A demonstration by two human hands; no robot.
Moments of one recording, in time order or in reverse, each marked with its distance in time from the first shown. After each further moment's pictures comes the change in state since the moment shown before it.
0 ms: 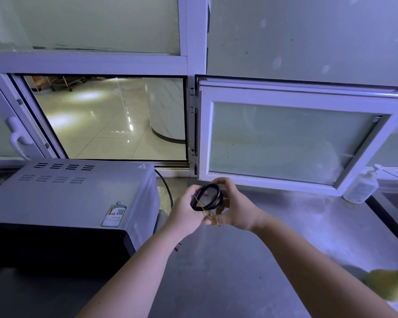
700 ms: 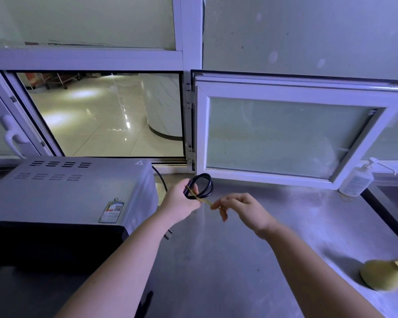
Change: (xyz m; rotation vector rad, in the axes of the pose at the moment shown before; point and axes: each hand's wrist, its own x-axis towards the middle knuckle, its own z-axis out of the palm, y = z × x) left_hand 0.016 -0.002 -0.014 0.049 -0.015 -0.024; right_hand -0.027 0.008 -0.003 0.121 0.063 0.119
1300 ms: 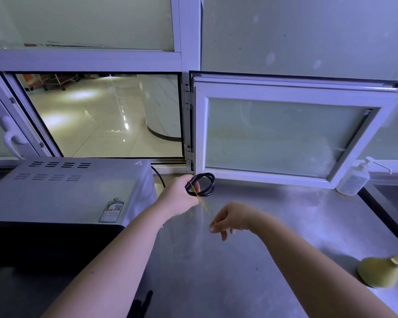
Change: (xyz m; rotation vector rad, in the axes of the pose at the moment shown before) left_hand 0.006 0.011 -0.011 0.181 -0.091 0.027; right_hand 0.021 0.010 0.001 -0.487 -0.307 0.385
